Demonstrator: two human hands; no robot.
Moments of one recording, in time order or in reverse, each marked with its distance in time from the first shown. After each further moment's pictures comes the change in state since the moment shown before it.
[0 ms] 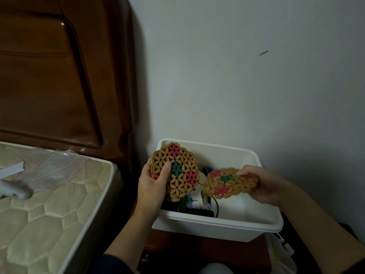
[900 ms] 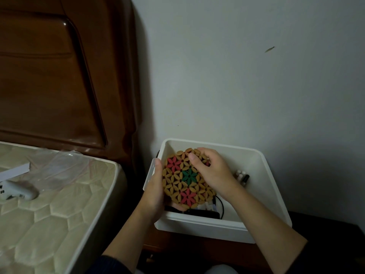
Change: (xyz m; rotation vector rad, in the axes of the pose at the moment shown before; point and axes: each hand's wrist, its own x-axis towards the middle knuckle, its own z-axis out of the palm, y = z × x) left_hand -0.002 0.016 -0.005 0.006 -0.348 -0.254; right_hand 0.047 0.025 0.127 -0.650 0.223 -0.752
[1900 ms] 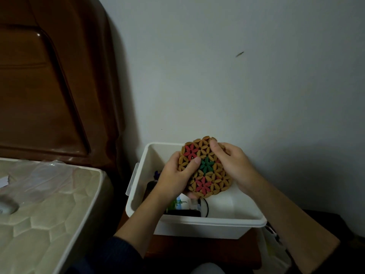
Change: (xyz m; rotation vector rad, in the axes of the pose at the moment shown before) left_hand 0.016 0.022 0.090 0.273 -0.023 0.205; right_hand -0.021 -0.010 -0.098 0.142 0.102 0.167
